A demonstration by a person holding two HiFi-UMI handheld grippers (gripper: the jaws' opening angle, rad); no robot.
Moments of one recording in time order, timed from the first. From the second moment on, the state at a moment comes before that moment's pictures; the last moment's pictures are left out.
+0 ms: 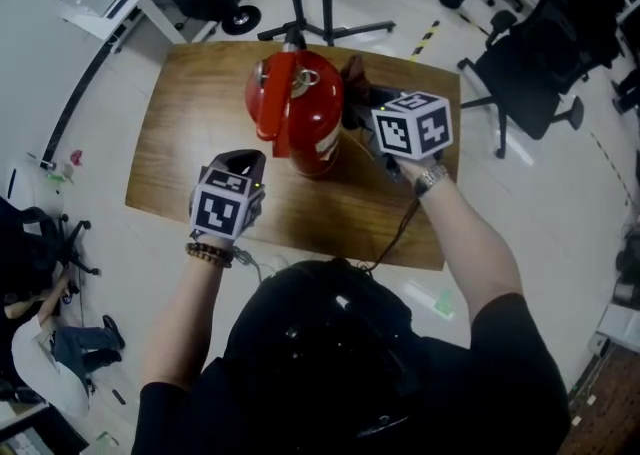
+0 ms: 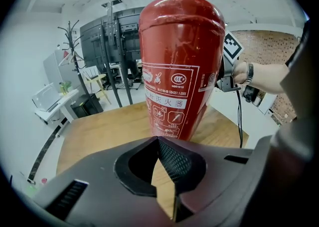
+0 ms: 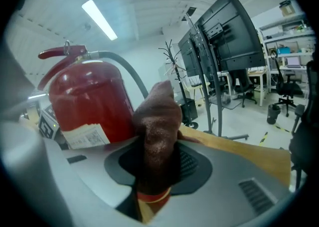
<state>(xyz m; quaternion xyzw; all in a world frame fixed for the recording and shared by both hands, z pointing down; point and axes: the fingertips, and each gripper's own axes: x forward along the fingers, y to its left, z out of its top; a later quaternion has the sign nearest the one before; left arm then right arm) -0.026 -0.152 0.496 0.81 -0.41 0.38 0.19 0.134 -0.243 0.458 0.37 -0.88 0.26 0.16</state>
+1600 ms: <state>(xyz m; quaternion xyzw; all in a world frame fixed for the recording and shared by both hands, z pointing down) -0.034 -0.136 0.523 0.78 -0.43 0.40 0.22 0.124 -0.245 0.628 0.33 -0.85 0.28 0.29</state>
